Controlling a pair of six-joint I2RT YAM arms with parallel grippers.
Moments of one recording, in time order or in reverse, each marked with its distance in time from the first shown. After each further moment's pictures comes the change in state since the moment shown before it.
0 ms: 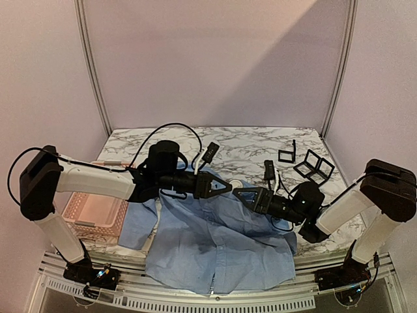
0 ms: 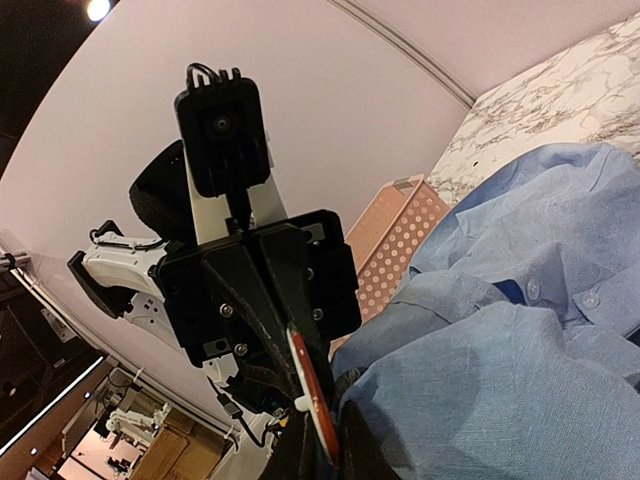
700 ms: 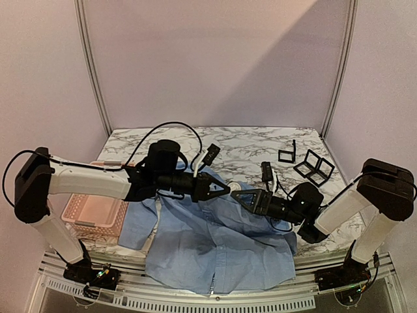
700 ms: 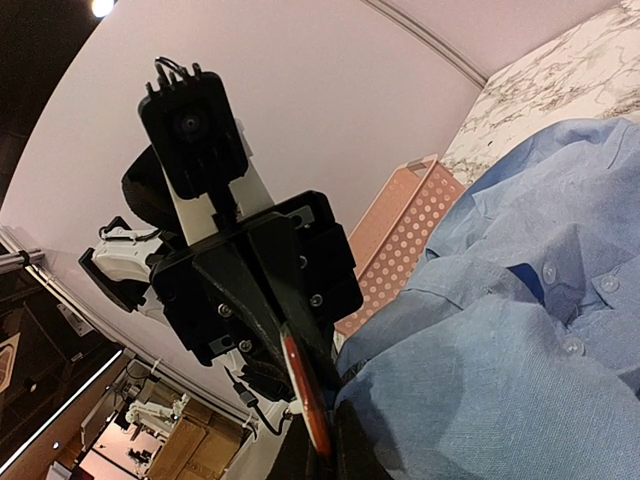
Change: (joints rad) left arm -0.023 -0.050 0.010 -0.135 -0.050 0.143; right arm 0.003 0.026 0.006 0.029 -0.043 0.051
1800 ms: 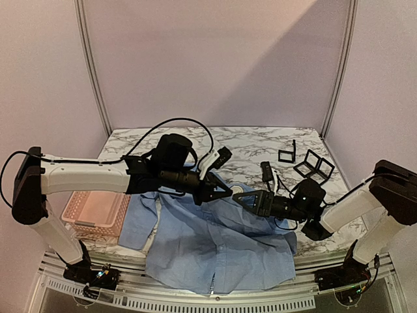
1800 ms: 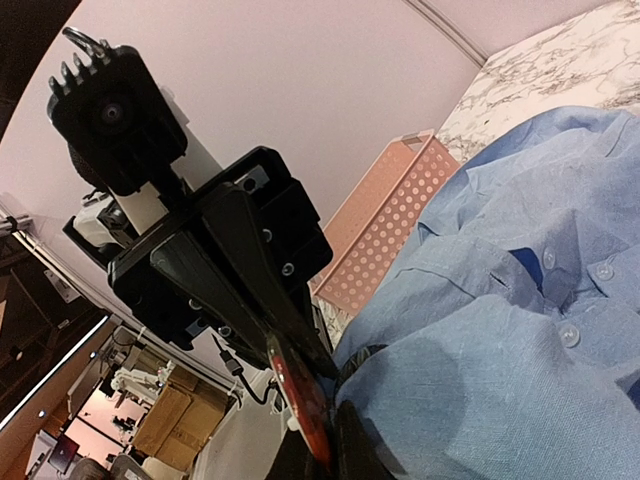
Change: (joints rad) left arm -0.068 -0.014 0.156 -0.357 -0.137 0.276; right arm -0.029 -0.091 -0.004 -0.150 -0.089 -0.074
